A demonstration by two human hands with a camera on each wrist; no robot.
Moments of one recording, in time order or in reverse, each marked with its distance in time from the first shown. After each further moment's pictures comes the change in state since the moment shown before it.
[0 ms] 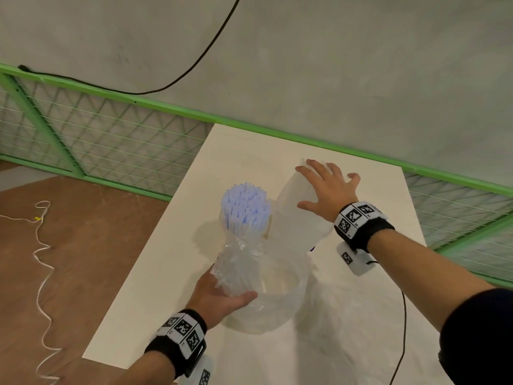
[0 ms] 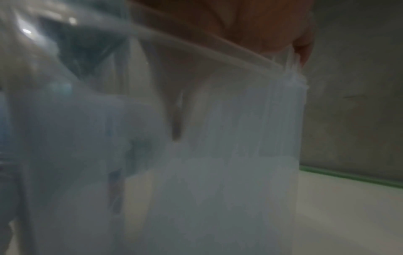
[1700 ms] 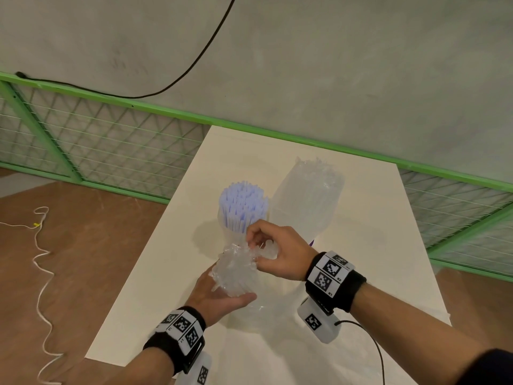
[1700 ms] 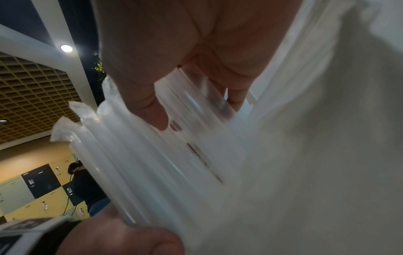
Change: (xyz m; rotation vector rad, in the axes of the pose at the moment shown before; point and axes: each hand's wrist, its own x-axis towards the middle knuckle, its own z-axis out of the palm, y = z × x) left_hand 0.013 -0.030 -0.005 0.037 -0.040 0.071; right_hand -0.096 -0.104 -0.001 1.105 -0.111 -0.383
